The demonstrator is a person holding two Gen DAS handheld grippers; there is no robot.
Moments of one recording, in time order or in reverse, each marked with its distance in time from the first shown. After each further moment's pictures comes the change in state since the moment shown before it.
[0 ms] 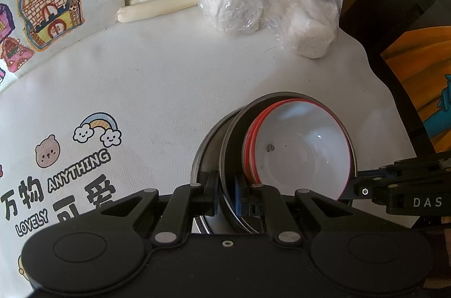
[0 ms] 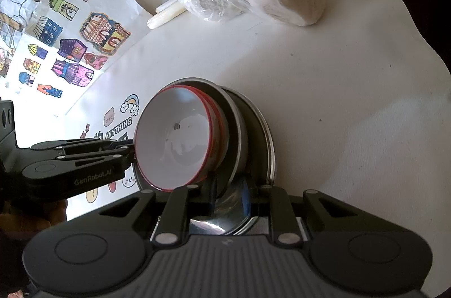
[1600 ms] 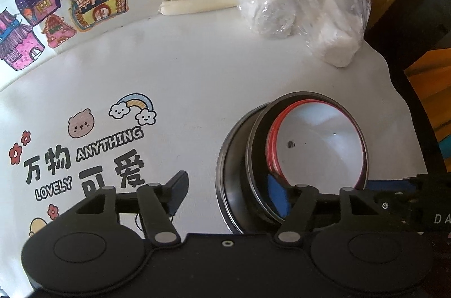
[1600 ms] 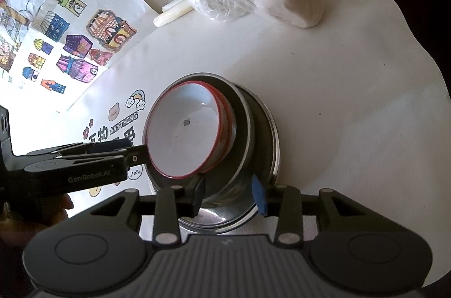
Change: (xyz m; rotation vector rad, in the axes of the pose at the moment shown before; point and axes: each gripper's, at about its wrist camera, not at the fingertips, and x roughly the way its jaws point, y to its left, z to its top) left arm -0.024 0.012 -0.011 -0.119 -0.015 0.098; right arm -0.013 0.005 -0.006 -0.017 -0.001 -0.006
